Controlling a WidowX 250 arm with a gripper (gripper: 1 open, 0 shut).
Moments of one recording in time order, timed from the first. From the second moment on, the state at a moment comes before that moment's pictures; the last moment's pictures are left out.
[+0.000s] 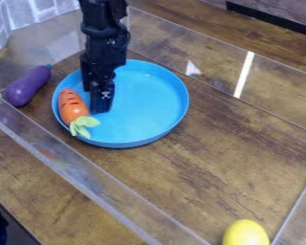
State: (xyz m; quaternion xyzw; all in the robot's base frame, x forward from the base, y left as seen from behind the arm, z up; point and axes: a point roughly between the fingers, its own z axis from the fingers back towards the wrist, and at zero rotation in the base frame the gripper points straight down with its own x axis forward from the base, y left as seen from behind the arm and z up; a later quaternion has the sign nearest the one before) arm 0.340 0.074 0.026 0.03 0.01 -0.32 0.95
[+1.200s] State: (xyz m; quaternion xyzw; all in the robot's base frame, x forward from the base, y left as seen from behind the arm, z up) arm 0.356 0.093 0.027 0.05 0.04 -0.23 0.97
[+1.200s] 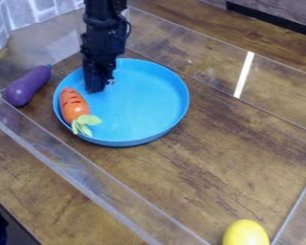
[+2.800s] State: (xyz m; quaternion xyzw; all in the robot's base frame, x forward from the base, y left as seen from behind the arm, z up) arm 0.377 0.134 0.026 0.07 0.04 -0.27 0.96
